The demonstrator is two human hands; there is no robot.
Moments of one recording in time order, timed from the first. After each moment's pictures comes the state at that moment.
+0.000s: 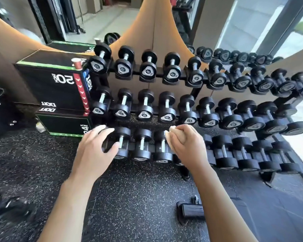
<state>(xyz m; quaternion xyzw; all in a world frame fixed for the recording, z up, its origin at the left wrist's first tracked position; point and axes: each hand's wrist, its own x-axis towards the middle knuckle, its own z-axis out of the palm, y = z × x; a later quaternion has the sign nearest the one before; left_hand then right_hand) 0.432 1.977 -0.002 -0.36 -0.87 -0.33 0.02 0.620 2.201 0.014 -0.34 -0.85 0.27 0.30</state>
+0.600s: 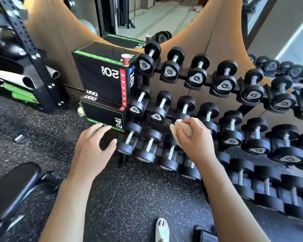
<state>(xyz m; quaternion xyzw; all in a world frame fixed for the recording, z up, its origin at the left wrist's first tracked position) 0.314 1.916 -0.017 -0.20 -0.93 -0.32 0.04 0.432 2.198 0.011 -0.21 -0.89 0.30 0.27</state>
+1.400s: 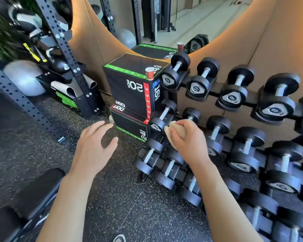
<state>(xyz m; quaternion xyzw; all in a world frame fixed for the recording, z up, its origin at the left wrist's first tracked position) 0.183 2.037 0.024 -0.11 -0.96 -0.24 0.09 0.230 2.330 -0.008 -0.10 -0.89 0.40 0.21</state>
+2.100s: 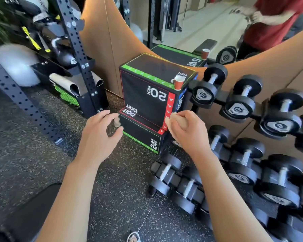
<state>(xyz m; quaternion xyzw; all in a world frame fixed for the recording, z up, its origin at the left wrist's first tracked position) -0.064 1.877 0.014 -0.12 -0.94 -0.30 0.09 -0.021 2.157 0.014 -0.11 -0.89 0.39 0.20</state>
